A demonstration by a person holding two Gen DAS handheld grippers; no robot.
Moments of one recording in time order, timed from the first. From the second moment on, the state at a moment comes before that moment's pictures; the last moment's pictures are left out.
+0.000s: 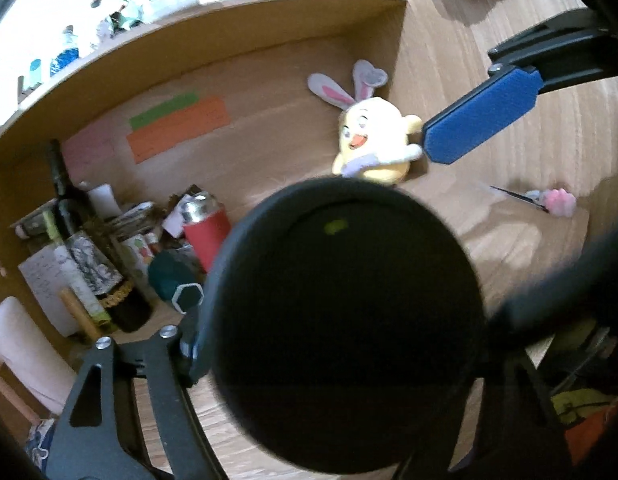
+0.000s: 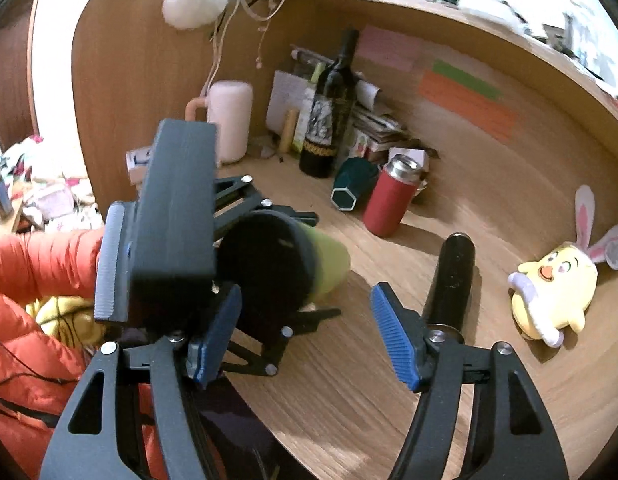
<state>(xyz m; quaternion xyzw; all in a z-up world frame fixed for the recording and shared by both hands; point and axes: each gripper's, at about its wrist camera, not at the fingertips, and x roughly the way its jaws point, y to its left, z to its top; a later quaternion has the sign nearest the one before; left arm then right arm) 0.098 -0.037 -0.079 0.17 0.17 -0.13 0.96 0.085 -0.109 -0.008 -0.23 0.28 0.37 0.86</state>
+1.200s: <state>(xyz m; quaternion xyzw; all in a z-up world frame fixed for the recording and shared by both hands) 0.176 0.005 -0.020 0.05 0.33 -0.16 0.93 0.141 -0.145 -0.020 -0.10 0.25 0.32 0.91</state>
